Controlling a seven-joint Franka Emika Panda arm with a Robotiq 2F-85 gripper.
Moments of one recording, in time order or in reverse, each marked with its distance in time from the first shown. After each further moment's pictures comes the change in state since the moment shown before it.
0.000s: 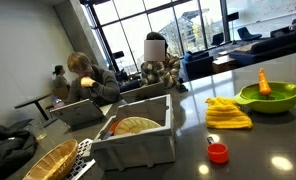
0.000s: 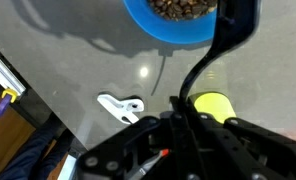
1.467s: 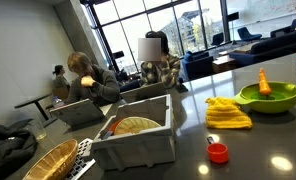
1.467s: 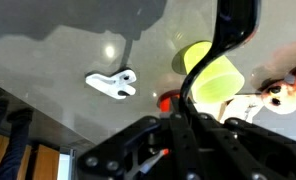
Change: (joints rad) arm 0.016 -0.214 -0.033 -0.241 -0.303 0.165 0.370
